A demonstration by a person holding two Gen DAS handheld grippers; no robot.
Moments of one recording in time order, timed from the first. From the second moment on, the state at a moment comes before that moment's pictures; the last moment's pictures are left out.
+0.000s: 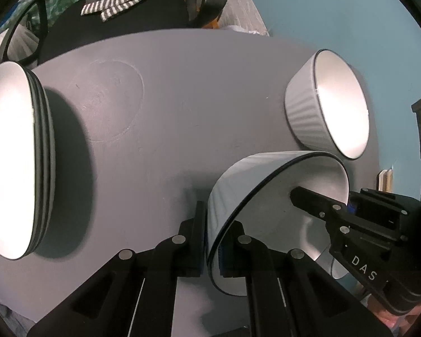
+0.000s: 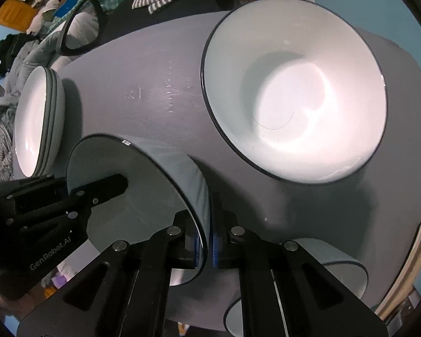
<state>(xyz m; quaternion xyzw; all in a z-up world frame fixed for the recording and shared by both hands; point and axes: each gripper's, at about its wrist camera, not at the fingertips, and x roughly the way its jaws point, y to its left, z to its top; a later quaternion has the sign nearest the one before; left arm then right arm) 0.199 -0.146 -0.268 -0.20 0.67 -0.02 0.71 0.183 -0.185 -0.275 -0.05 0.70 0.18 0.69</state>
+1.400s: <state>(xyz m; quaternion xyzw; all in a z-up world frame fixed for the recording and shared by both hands) 0.278 -0.193 -0.210 -0.13 0.65 -0.06 0.75 0.251 -0.245 -0.214 -0.01 0.68 0.13 0.72</state>
